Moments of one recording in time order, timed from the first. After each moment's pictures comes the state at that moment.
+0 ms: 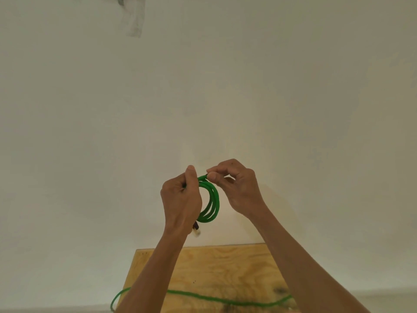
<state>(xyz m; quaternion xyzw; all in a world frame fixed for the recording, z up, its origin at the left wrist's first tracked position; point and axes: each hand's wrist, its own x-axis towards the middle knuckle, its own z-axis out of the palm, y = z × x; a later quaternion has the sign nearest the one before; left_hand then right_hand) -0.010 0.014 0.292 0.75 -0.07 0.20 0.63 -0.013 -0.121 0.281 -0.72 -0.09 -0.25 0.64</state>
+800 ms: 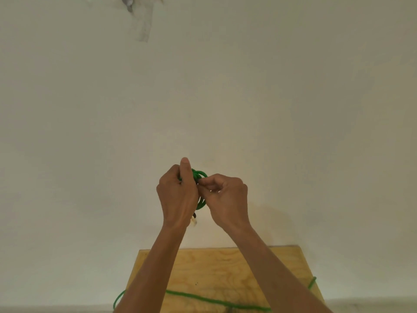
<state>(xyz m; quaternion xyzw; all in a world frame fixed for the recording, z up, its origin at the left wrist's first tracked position) 0.002 0.021 0.302 0.74 -0.06 0.26 0.62 -0.035 -0.070 0.290 -0.79 0.06 -0.27 0.55</state>
